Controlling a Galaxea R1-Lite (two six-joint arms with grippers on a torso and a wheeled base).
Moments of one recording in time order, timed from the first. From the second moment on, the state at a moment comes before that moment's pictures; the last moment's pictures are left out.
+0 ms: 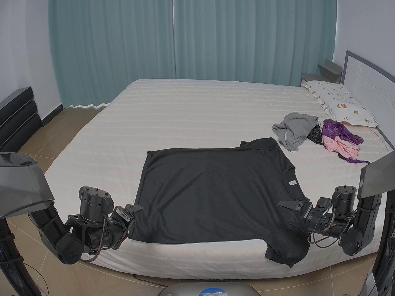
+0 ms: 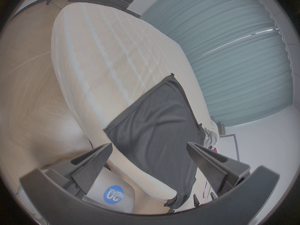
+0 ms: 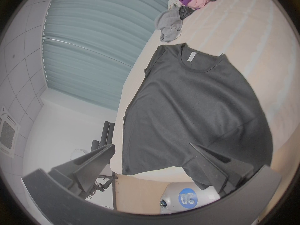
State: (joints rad) left arm -0.37 2.00 -0.35 -0.94 0.06 -1.26; right arm 0.15 2.25 -0.22 -1.55 0.41 0.96
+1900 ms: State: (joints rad) left arm -0.08 2.05 -0.26 -1.01 -0.17 -0.68; right arm 0.20 2.24 -0.21 -1.55 0.30 0.86
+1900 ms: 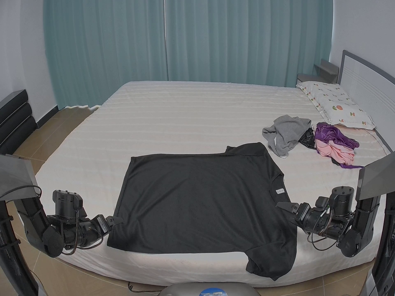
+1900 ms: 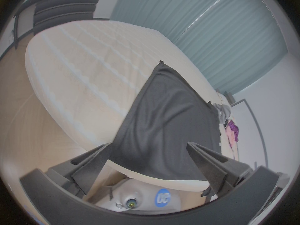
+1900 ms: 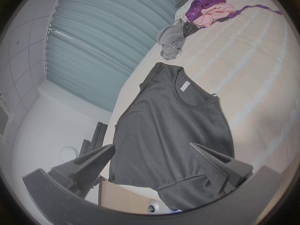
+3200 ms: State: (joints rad) left arm -0.14 2.32 -0.33 -1.11 0.00 -0.60; right arm 0.19 2.26 -0.22 -1.55 0.30 0.85
